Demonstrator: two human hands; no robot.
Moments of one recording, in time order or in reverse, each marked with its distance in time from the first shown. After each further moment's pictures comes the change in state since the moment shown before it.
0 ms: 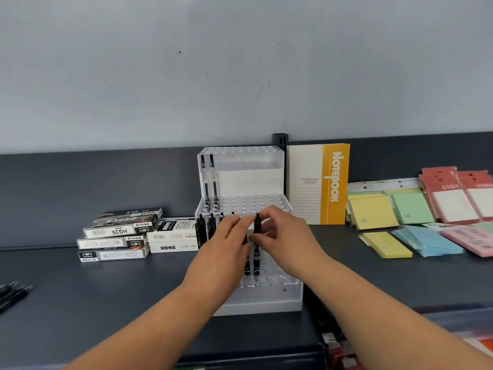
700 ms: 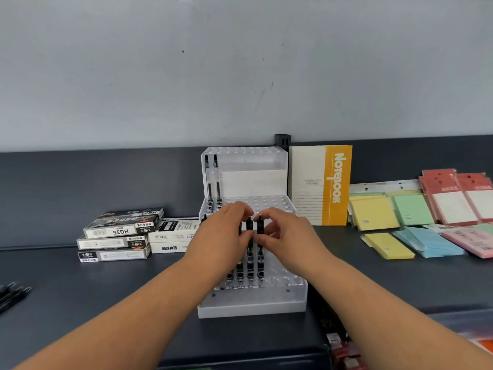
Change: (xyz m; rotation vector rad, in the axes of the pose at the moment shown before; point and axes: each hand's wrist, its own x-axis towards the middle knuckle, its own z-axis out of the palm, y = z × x) left_hand 0.029 -0.004 -0.023 0.019 -0.059 -0.111; right_hand 0.004 0.000 0.001 -0.081 -0.009 0.001
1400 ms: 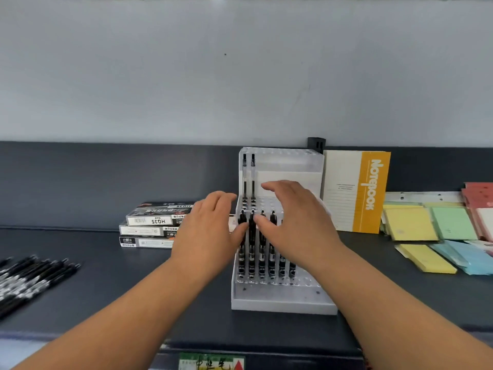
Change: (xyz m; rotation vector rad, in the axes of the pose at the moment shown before) left_hand -0.032 -0.042 -0.042 0.235 0.147 -0.120; right_hand -0.004 -0.077 0.006 -0.322 0.139 -0.214
